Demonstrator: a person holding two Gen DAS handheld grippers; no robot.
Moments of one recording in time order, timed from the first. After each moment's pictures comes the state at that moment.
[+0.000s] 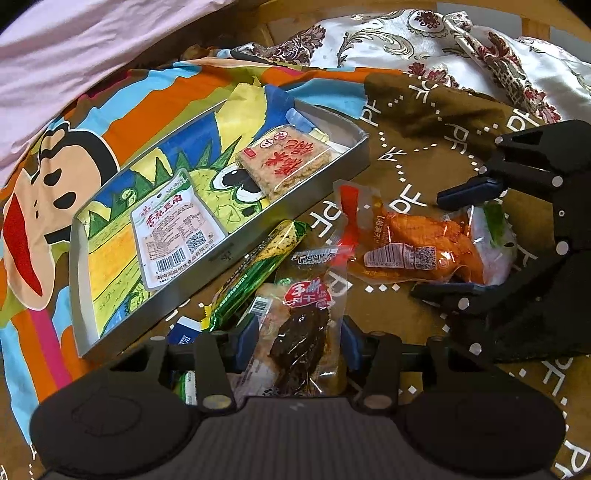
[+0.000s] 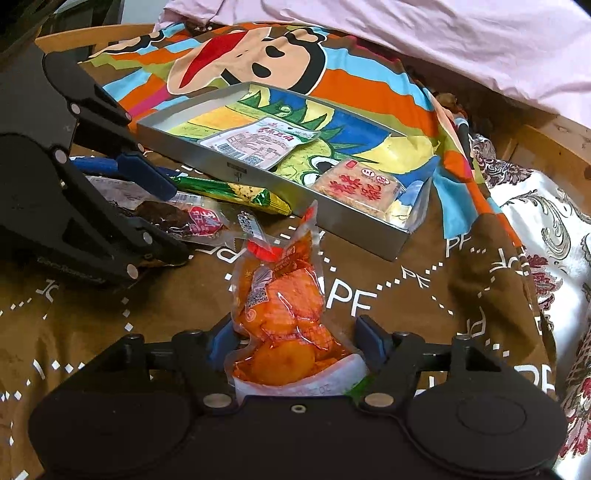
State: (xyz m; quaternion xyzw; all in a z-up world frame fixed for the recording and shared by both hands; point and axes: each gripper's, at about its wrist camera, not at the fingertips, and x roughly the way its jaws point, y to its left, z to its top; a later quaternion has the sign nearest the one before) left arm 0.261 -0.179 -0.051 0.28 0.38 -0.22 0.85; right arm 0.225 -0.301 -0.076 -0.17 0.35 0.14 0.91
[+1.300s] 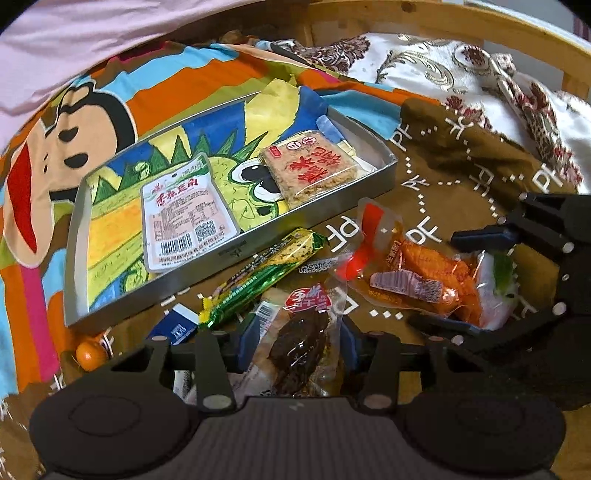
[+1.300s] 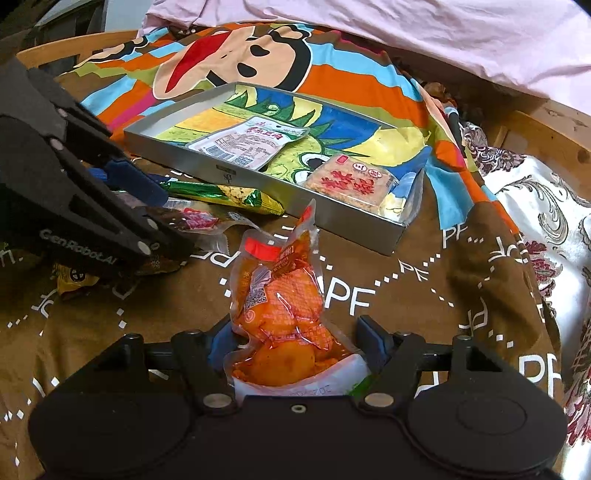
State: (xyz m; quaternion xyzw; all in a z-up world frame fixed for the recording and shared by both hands) left arm 0.273 -0.171 -0.044 0.19 0.40 -0.20 0.87; right arm 0.229 -0.300 -0.077 -0.15 0.35 0.12 0.92
